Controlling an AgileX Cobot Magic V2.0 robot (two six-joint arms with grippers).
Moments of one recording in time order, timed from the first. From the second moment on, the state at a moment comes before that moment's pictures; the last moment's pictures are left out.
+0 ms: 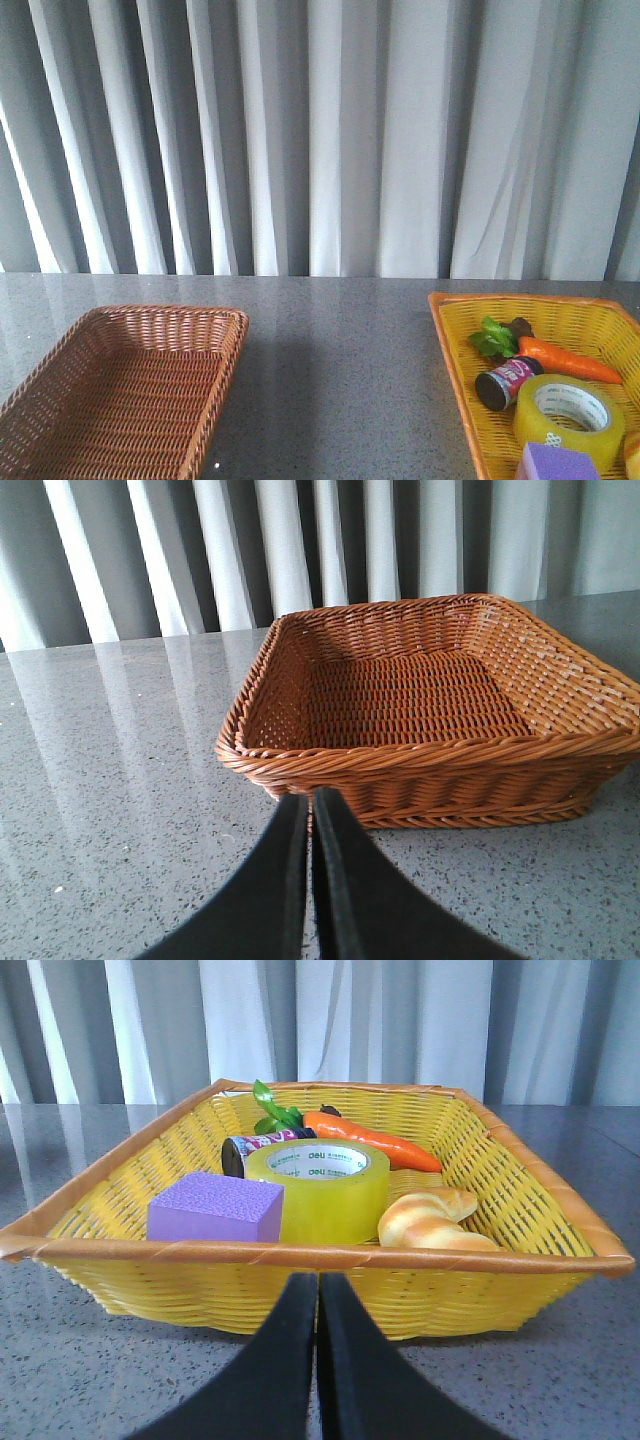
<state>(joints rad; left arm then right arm) 0.03 -0.01 0.03 0.07 0.14 0.00 -0.04 -0.01 0.03 0.05 0.13 -0.03</state>
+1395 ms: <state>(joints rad) 0.03 -0.01 0.03 0.07 0.13 -0.02 -0.04 -0.01 0.03 0.12 0.09 0.03</state>
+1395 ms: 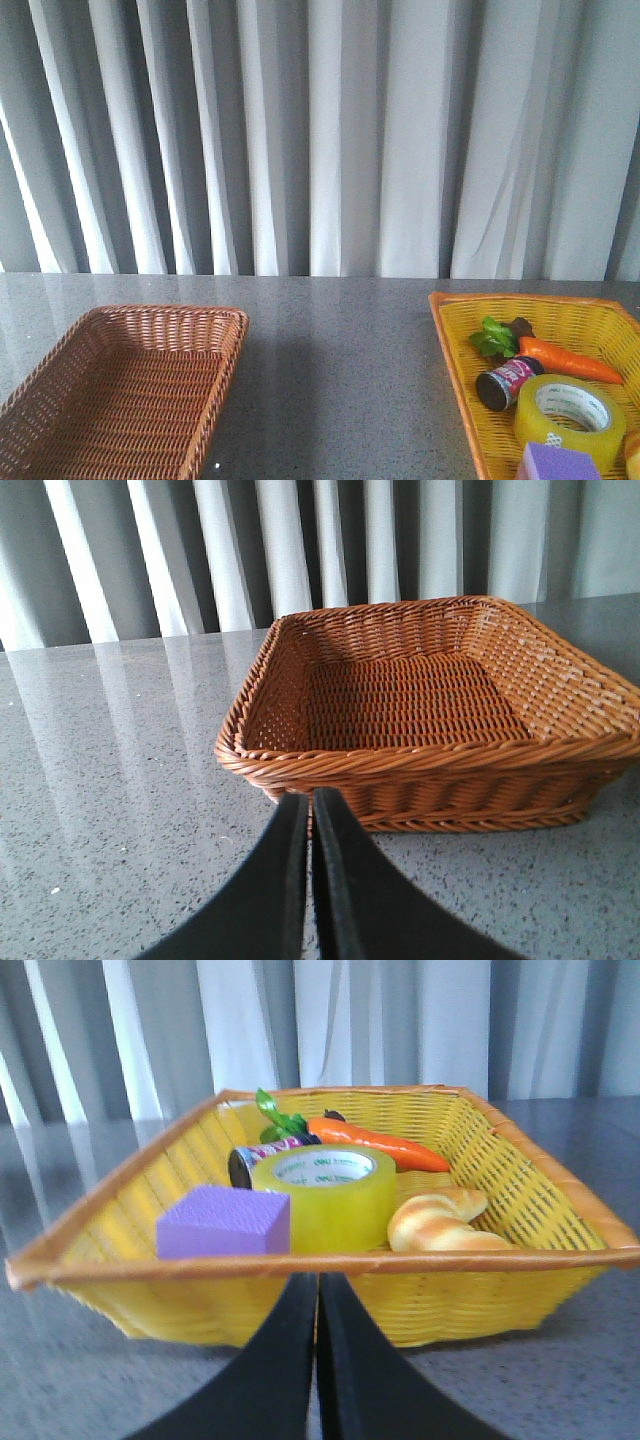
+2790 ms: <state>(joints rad) -0.01 0.98 -1.10 -0.03 0.34 -0.02 0.01 1.10 -1.12 -0.04 0.53 0.05</state>
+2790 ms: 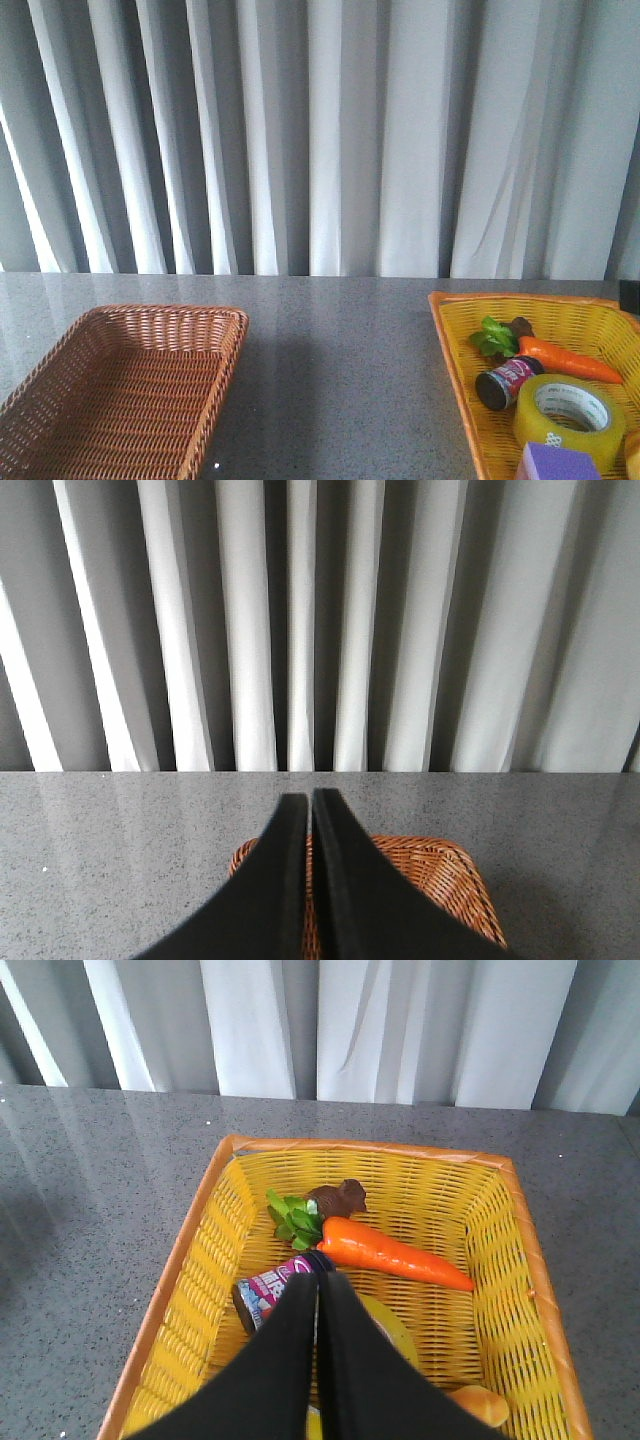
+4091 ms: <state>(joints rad) -0.01 1.04 -1.10 -0.05 0.47 -0.02 0.01 1.20 -1.12 -0.03 0.56 -0.08</state>
